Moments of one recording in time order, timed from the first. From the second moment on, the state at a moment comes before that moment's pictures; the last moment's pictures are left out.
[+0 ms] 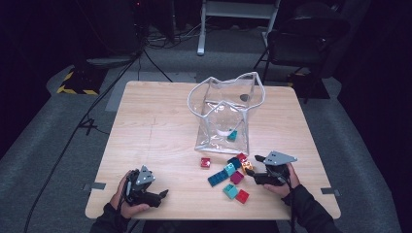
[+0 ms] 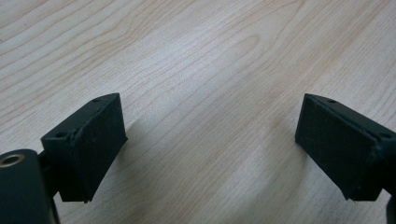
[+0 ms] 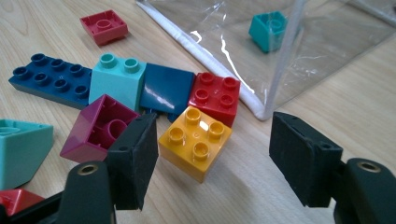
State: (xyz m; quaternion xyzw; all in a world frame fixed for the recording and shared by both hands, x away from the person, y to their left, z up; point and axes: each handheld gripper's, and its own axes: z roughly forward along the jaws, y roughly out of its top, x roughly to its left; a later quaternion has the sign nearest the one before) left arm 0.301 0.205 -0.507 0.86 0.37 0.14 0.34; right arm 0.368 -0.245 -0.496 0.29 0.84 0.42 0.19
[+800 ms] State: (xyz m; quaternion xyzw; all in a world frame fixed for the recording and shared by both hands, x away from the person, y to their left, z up) left arm 0.301 0.205 -0.508 0.86 0.37 0.14 0.34; right arm 0.378 -0.245 -0.506 0.31 0.85 0.40 0.15
